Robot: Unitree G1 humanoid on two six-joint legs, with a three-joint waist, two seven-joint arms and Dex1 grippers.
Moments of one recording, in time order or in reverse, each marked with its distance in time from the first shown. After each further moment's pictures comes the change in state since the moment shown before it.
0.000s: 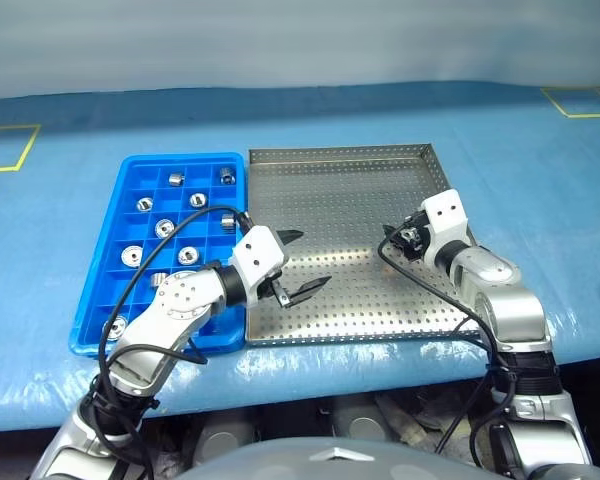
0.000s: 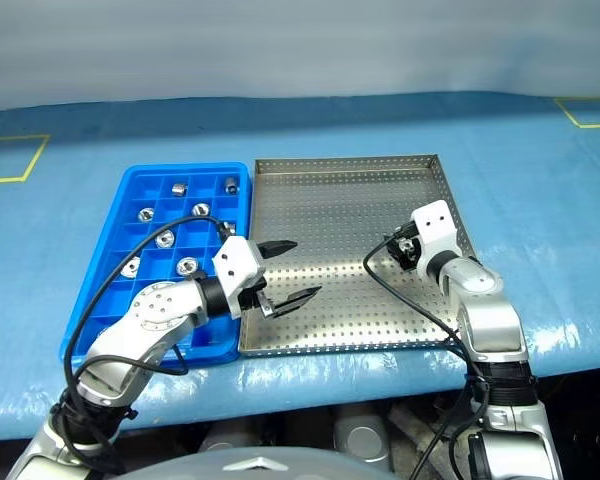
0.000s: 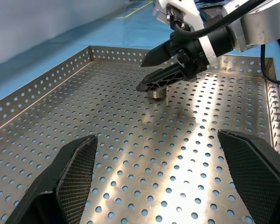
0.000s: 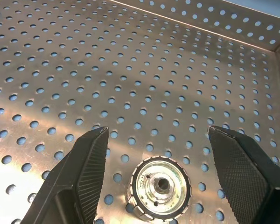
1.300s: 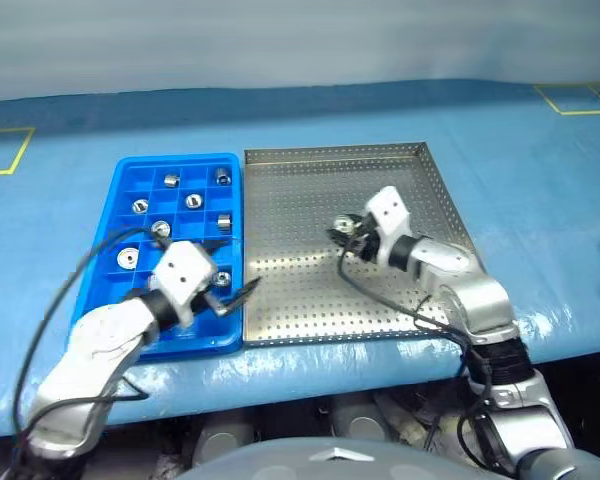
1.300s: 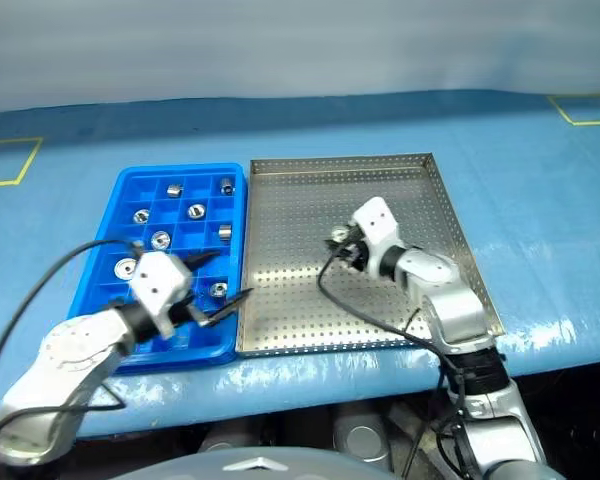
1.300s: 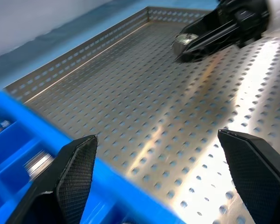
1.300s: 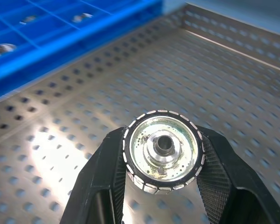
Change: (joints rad) left arm 0.423 0.145 0.478 -0.269 -0.009 0.095 0.051; right arm -0.132 0.065 0.269 -0.082 0.117 -0.005 0.251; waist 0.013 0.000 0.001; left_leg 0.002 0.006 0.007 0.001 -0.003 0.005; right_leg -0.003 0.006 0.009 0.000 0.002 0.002
